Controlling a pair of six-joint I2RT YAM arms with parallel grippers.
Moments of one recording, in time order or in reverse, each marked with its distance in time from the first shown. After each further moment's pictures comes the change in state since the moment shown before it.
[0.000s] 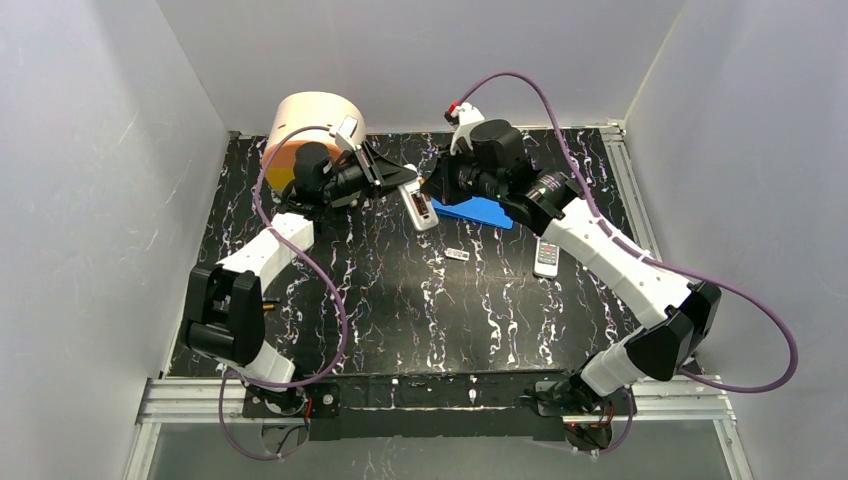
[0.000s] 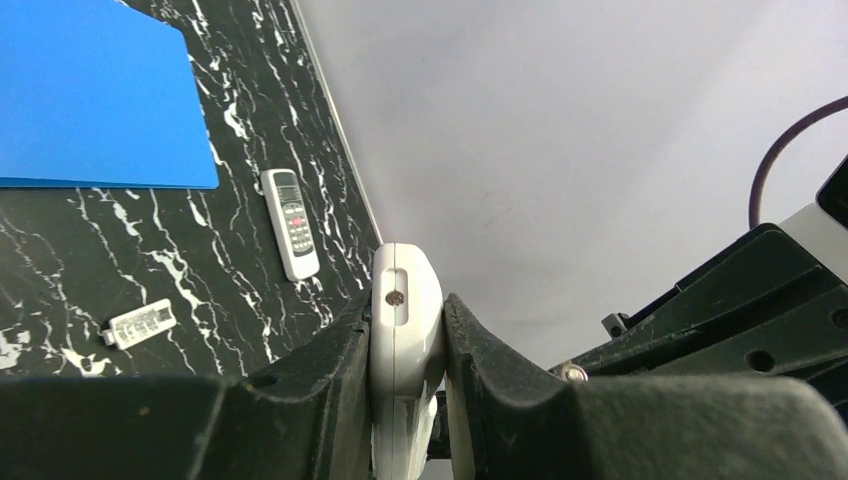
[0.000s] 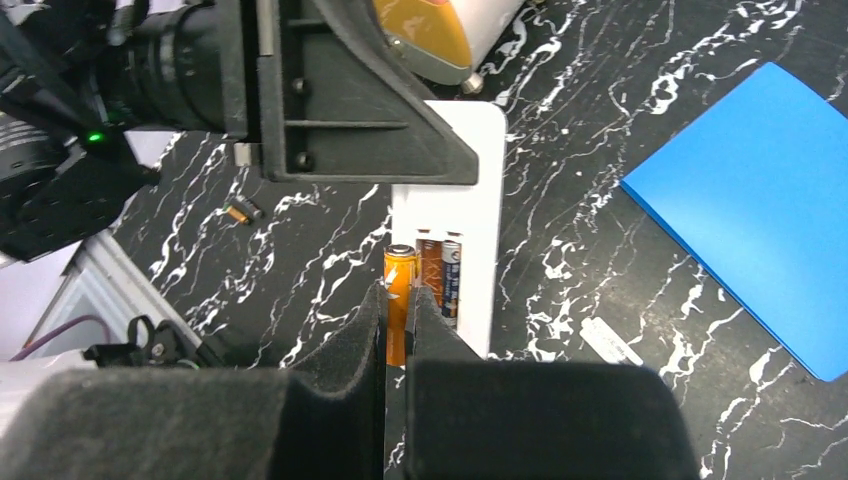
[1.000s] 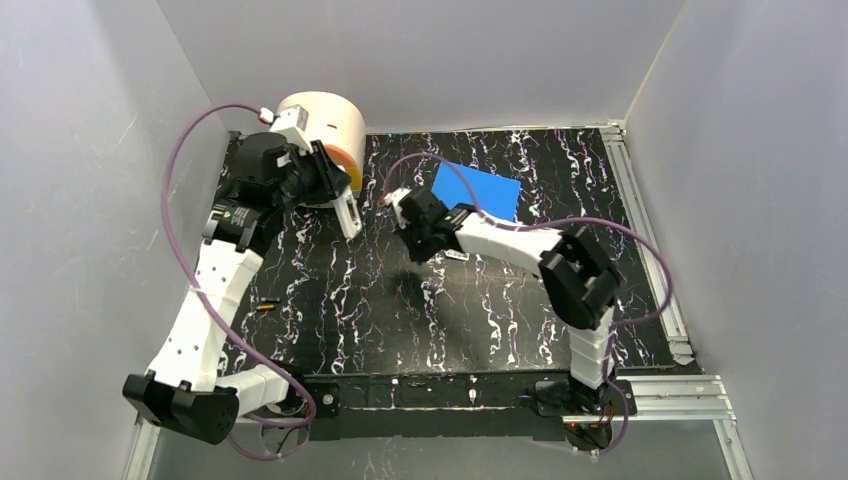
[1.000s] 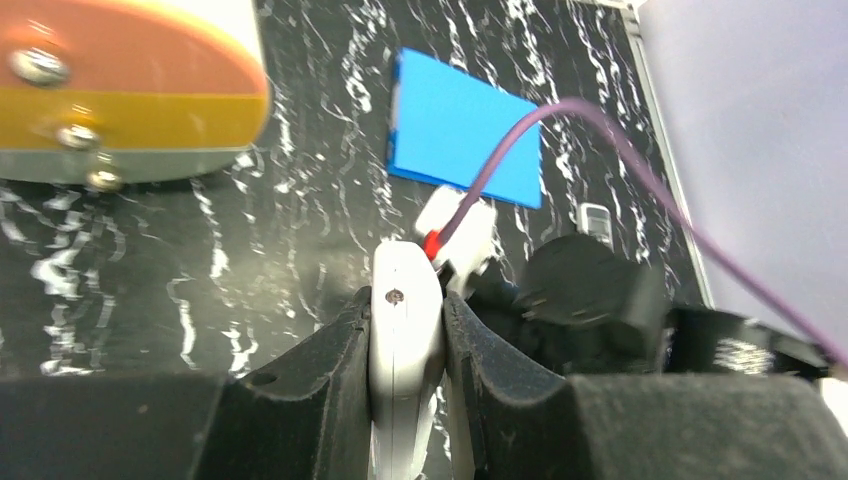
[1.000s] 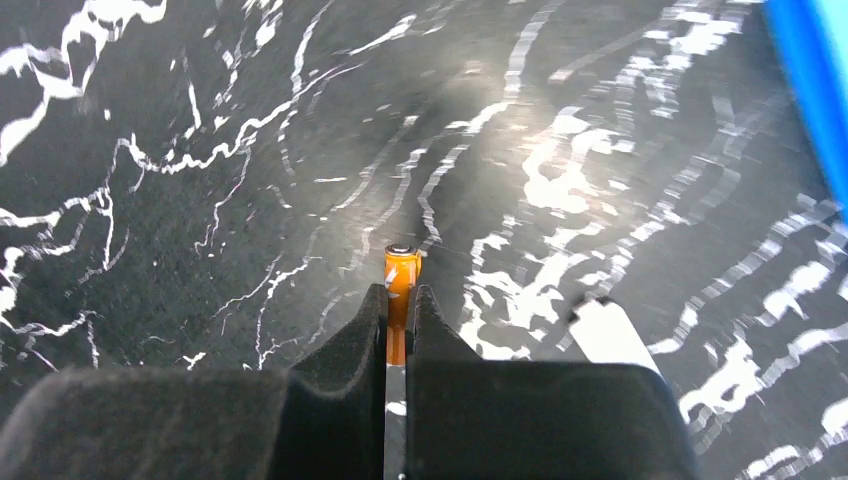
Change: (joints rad) left arm 0.010 -0.391 0.350 -1.060 -0.653 0.686; right arm 0.119 0.491 -0.119 0.074 0.043 -0.302
